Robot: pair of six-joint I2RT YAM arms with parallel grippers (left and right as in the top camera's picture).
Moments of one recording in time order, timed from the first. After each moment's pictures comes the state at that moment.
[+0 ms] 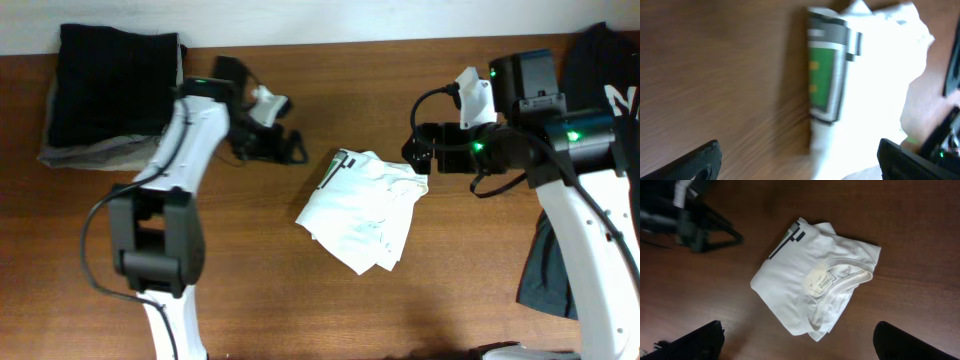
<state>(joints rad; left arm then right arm) -0.21 2.16 1.81 -1.10 0.56 0.18 0.14 1.46 1.69 -1.30 -0.31 0.16</state>
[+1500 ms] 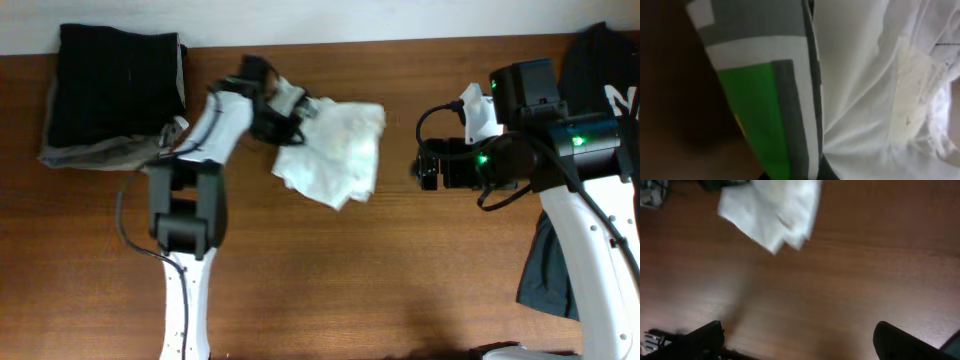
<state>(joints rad) -0.20 2.48 2.07 -0.92 0.52 0.21 0.14 1.45 1.69 -1.43 -0.26 0.16</state>
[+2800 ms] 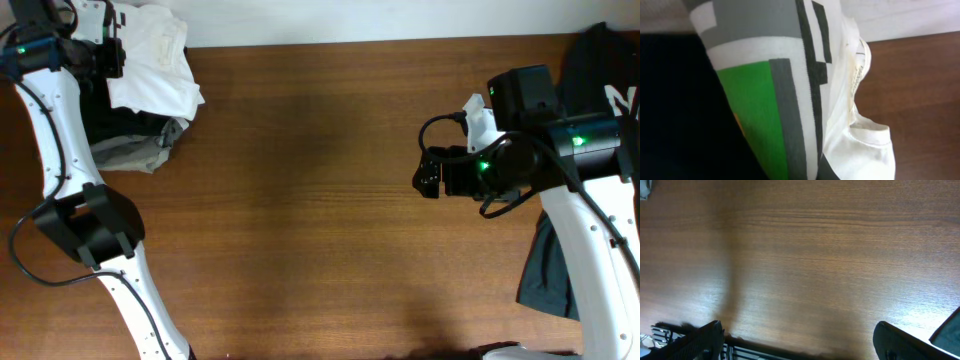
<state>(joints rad) 0.32 2.50 2.68 -1.07 0.36 0.34 0.14 1.45 1.69 -1.50 -0.26 0.21</state>
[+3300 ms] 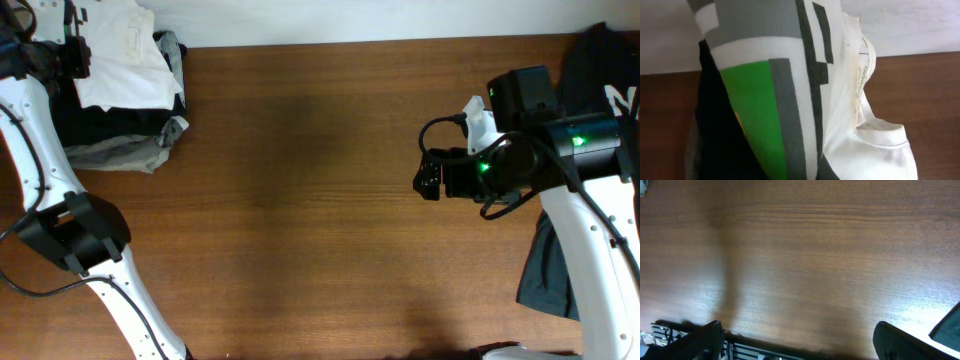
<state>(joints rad) 0.41 2.50 2.73 -1.05 0.37 0.35 0.14 1.45 1.69 -1.52 -0.26 0.21</state>
